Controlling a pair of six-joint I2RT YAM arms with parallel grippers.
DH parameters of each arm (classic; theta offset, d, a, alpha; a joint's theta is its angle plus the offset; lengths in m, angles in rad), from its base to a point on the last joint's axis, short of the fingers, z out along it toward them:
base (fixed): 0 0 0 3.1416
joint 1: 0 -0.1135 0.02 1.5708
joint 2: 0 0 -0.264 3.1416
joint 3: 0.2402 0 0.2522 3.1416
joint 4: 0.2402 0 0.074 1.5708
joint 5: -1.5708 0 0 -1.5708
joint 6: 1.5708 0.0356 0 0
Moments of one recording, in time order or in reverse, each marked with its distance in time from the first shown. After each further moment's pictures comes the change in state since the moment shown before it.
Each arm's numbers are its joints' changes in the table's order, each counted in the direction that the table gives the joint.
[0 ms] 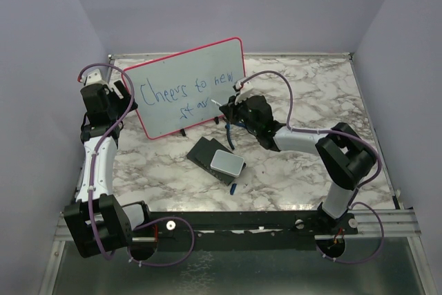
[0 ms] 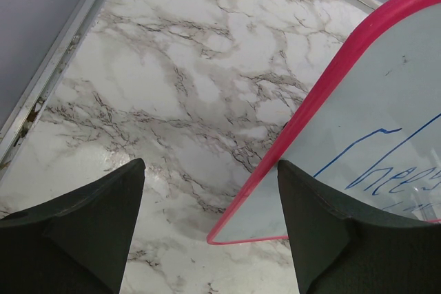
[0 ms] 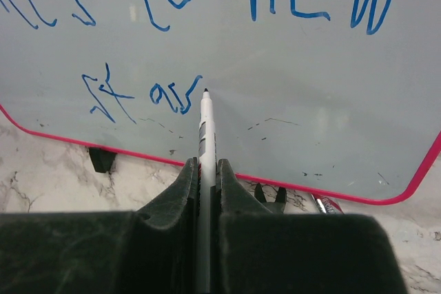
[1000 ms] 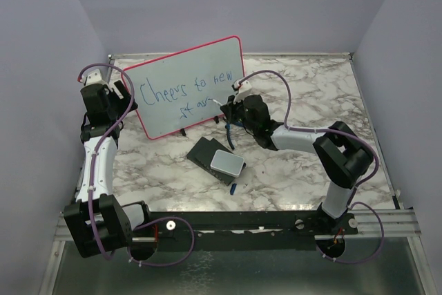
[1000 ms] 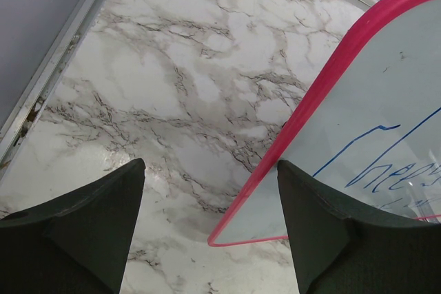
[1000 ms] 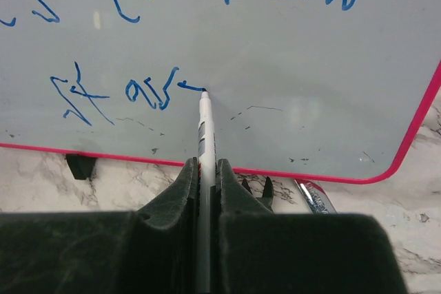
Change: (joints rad) left arm 0.000 0.000 0.000 0.000 0.000 0.000; right arm -0.003 0.025 0.031 0.049 -0.082 0.013
